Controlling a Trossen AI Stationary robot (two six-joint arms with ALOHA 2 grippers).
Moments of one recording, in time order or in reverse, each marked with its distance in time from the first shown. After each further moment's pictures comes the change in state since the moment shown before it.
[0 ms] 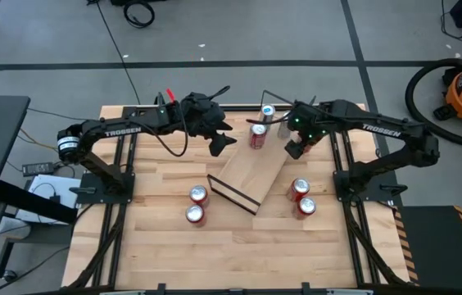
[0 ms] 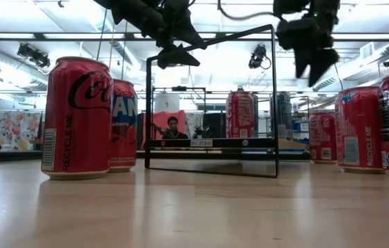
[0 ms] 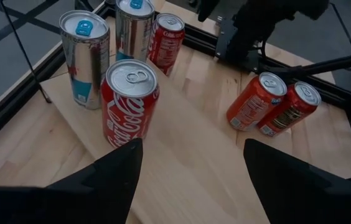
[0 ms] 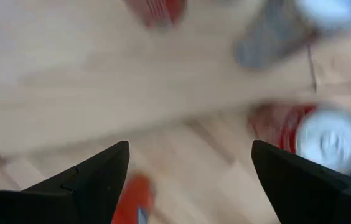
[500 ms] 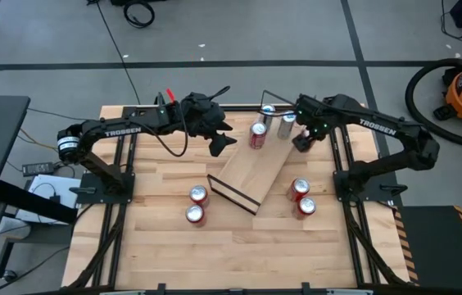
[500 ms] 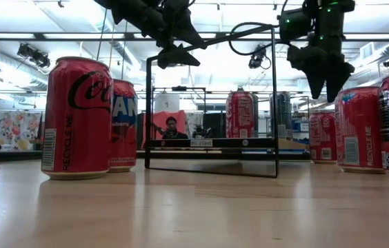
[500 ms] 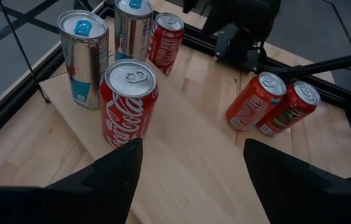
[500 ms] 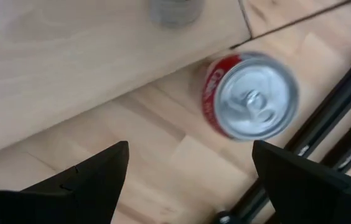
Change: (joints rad) left arm 0.000 0.000 0.000 0.000 0.000 0.000; right arm -0.203 0.001 -0.096 -0.045 0.027 -0.065
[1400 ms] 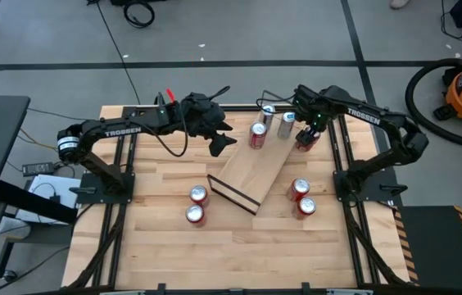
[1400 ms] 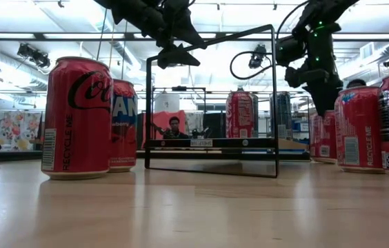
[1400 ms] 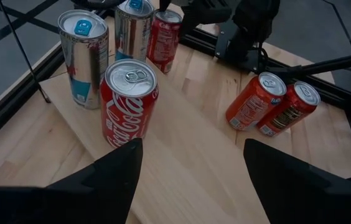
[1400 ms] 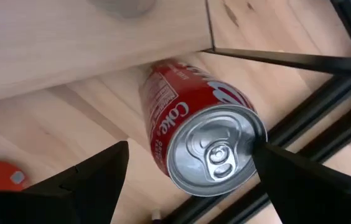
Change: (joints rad) left arm 0.000 0.000 0.000 0.000 -0.002 -0.002; right arm -0.172 0.148 0.005 0.022 0.001 -0.349
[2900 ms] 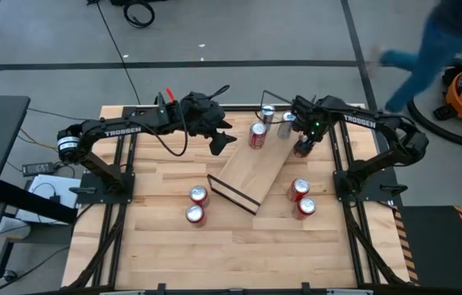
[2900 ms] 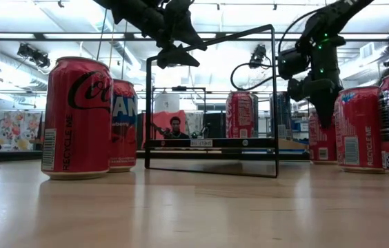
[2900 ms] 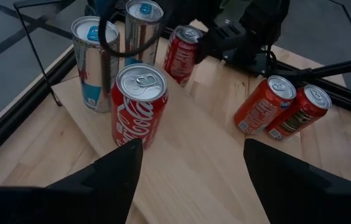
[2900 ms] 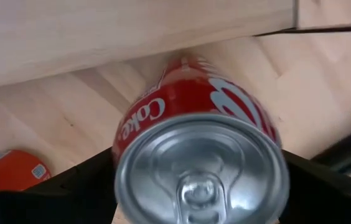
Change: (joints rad) left arm 0.005 0.000 0.000 0.008 -0.030 0.010; right arm 0.014 -0.006 -0.158 0.130 -0.104 -0.018
